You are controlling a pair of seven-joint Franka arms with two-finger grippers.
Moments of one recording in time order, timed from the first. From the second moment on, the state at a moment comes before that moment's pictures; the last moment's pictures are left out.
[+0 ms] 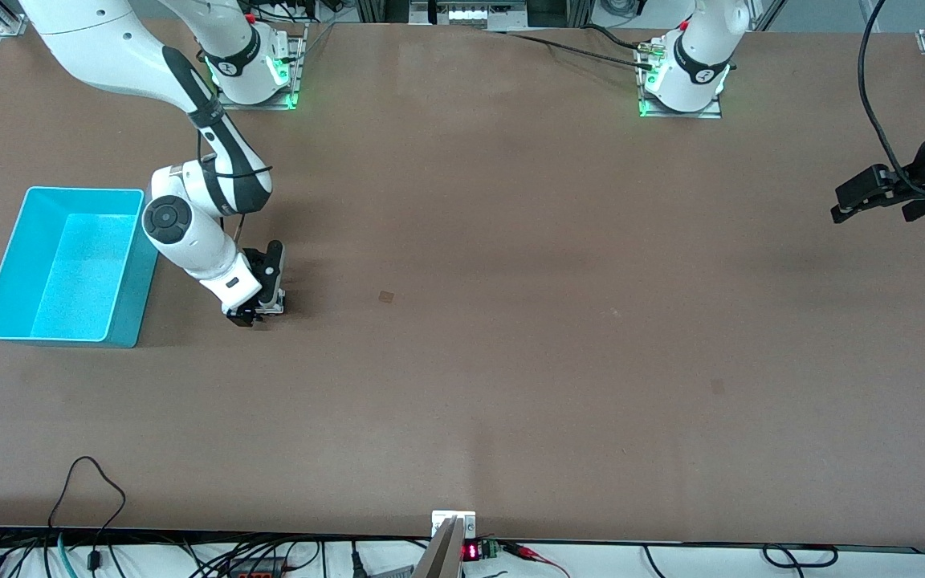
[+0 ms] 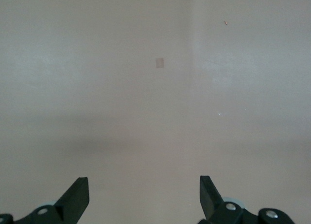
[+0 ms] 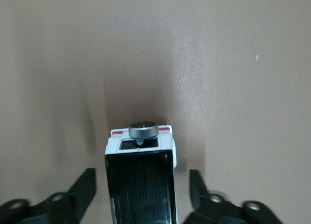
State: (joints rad) left arm 0.12 0.03 -0.10 -1.57 -0.01 1.60 -0.03; right arm 0.07 0.45 0.12 -2.16 -0.14 2.66 -1.23
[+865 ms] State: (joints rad) left arm 0.12 0.03 -0.10 -1.57 -0.01 1.60 -0.03; right arm 0.07 0.43 0.11 -2.14 -0.14 2.66 -1.21
